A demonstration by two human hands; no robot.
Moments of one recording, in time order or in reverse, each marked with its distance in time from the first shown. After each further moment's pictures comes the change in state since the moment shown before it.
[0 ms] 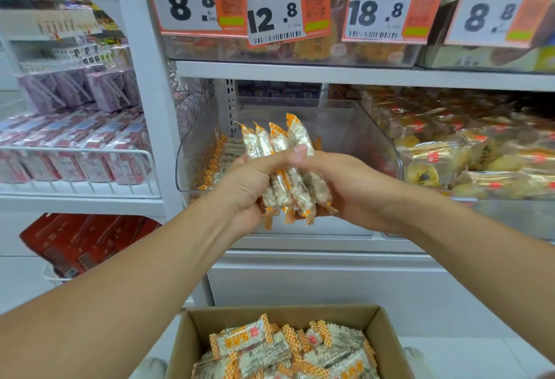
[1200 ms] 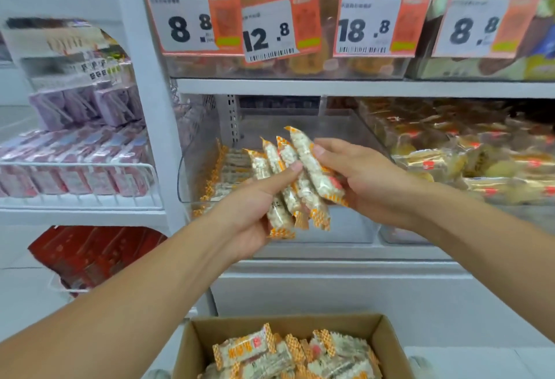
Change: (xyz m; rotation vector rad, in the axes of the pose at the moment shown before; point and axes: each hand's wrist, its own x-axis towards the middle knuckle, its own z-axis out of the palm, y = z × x) left_hand -0.014 -0.006 0.005 0.002 -0.109 -0.082; right_hand -0.003 -0.003 -0.022 0.074 0.256 -0.123
